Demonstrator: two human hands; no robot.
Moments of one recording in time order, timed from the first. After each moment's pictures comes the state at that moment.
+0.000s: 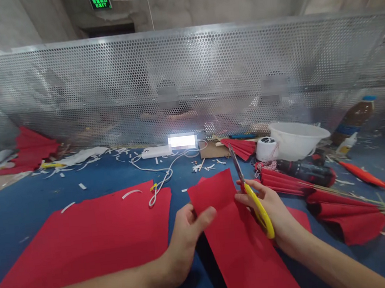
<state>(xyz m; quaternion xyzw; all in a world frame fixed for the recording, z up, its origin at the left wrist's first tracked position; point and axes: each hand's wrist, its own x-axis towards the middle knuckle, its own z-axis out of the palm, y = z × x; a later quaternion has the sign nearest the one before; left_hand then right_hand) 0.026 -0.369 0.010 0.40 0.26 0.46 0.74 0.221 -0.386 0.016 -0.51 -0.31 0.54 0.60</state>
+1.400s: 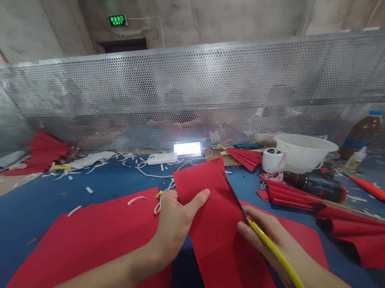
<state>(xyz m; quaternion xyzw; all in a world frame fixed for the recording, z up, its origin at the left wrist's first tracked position) 0.013 -0.343 0.070 0.51 0.41 0.51 0.56 0.206 -0.422 0.018 -0.60 -0.55 0.35 0.47</state>
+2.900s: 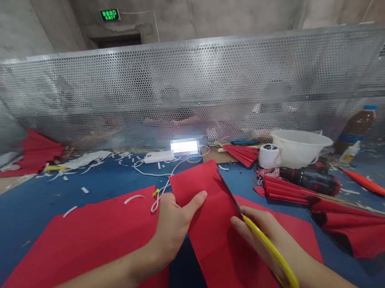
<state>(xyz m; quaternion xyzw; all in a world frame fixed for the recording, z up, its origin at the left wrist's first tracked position) 0.013 -0.342 0.056 0.53 0.42 0.49 0.55 0.204 -0.418 0.018 -0.58 -0.57 0.33 0.47</state>
